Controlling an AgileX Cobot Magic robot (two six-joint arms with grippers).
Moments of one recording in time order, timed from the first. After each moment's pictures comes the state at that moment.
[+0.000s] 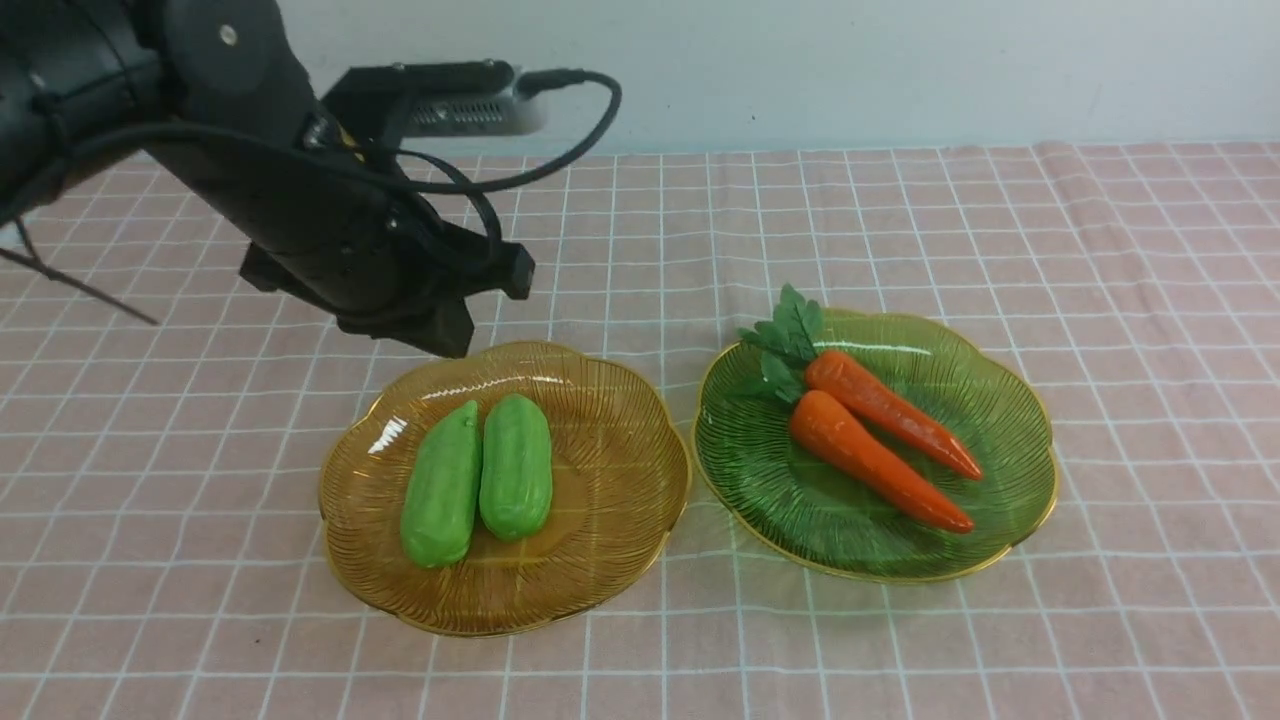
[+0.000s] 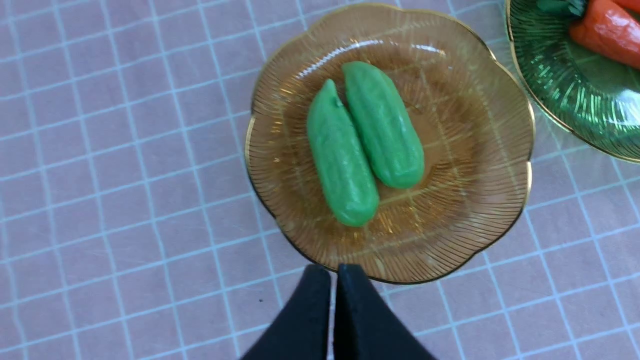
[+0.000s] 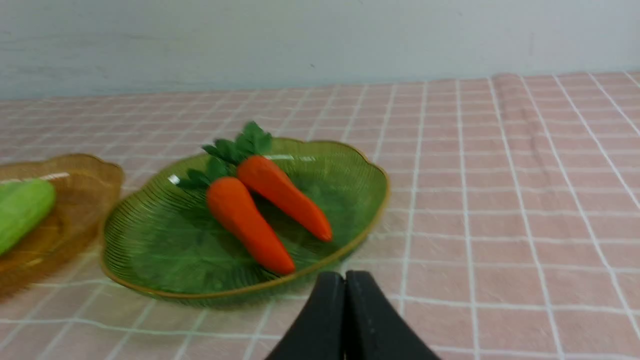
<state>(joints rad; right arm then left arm) 0.07 -0.01 0.03 -0.05 0.36 0.19 -0.31 1.25 -1.45 0.01 1.25 -0.06</state>
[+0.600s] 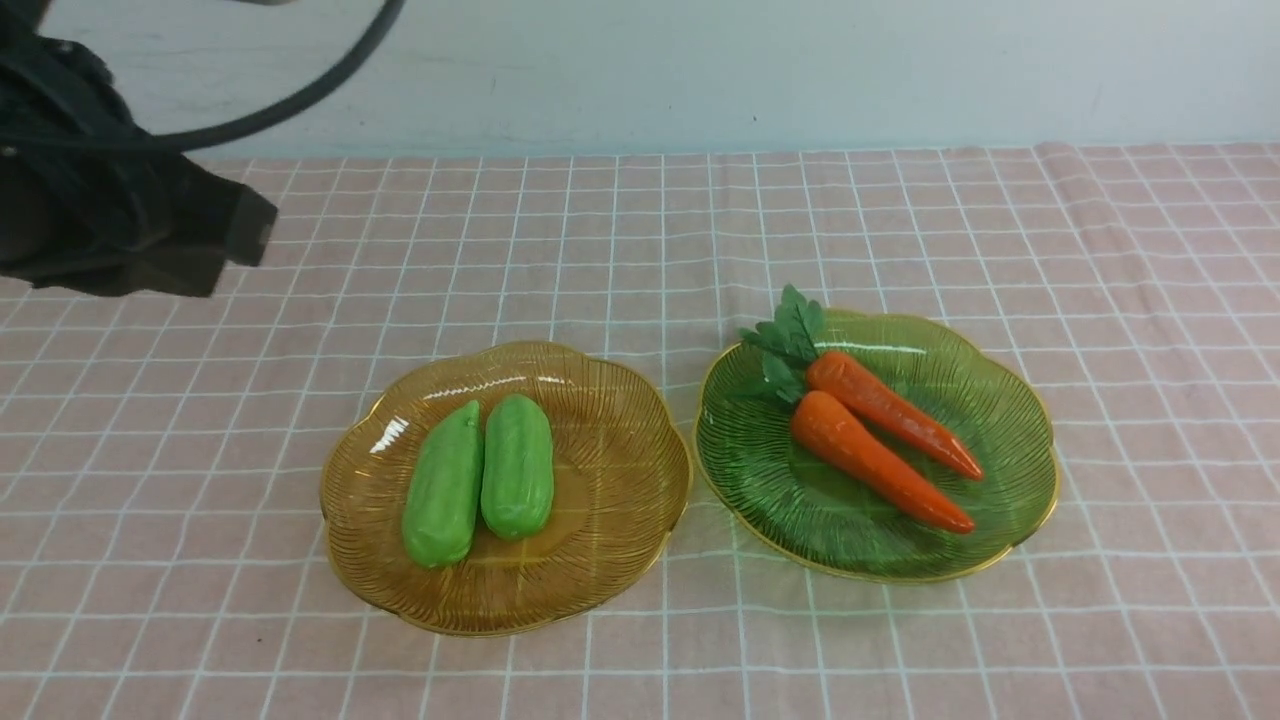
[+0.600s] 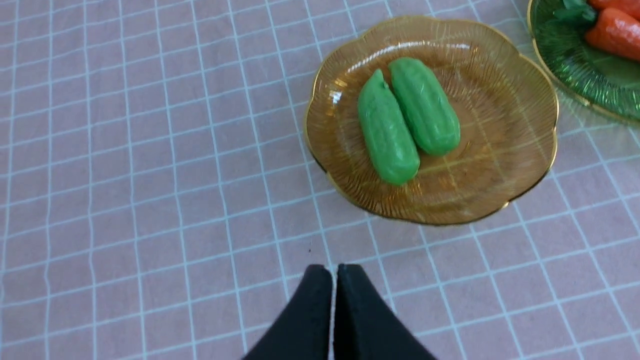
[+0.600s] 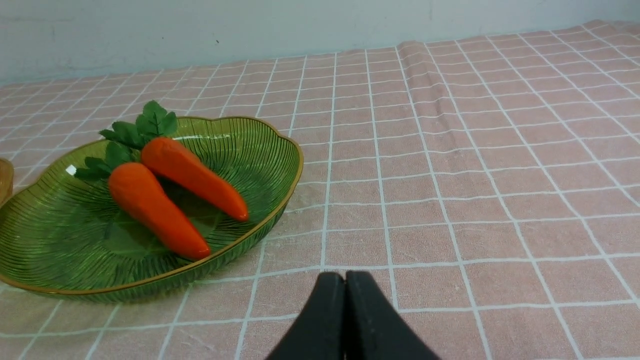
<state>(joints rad) 0.04 -0.01 0.03 -0.05 0.38 0.19 -0.31 0.76 -1.16 0.09 1.26 -0.06</state>
